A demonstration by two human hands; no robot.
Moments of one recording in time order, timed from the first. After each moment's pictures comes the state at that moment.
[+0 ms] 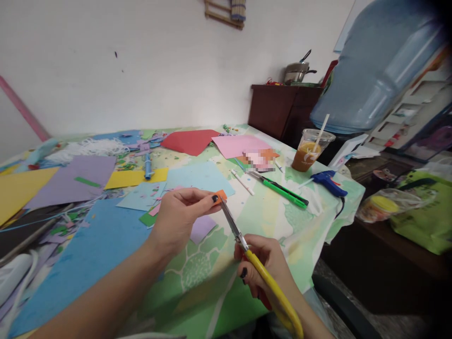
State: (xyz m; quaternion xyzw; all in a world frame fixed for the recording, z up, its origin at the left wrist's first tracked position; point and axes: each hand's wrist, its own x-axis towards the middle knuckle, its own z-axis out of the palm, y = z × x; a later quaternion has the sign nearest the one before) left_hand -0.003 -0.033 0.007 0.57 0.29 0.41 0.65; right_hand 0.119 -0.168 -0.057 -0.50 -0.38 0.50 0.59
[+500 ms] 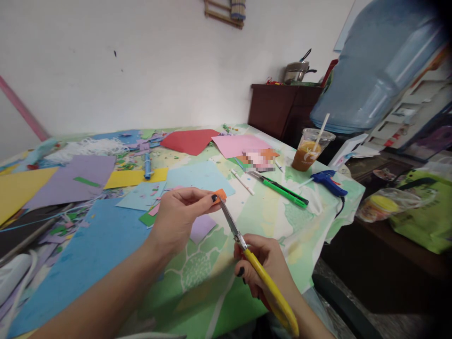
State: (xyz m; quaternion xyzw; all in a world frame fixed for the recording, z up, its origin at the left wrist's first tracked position) left_hand -0.001 -0.034 0.009 0.56 0.30 0.42 0.65; right_hand 0.116 -0.167 -0.064 -0.52 -0.34 0.51 0.59
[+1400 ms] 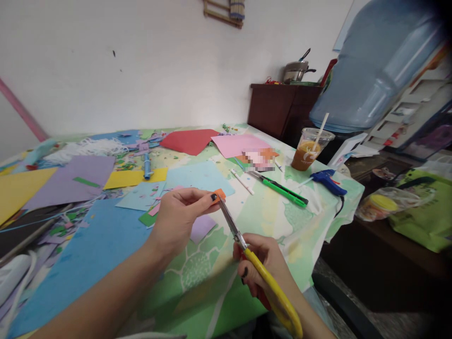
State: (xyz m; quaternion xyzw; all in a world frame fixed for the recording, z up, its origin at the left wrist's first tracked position) left_hand -0.001 -0.035 0.009 0.55 0.30 0.42 0.65; right_hand 0.117 -0.166 -0.060 -0.50 -0.37 0.52 0.59
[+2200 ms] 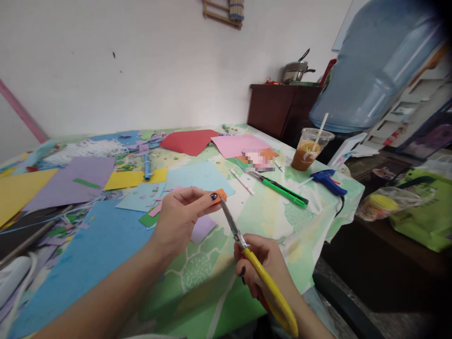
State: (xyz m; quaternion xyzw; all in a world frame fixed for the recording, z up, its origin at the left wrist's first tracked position) left_hand 0.001 -0.034 0.009 0.52 0.28 0.42 0.69; right_hand 0.113 -0.165 -0.065 -0.51 -0.33 0.50 0.62
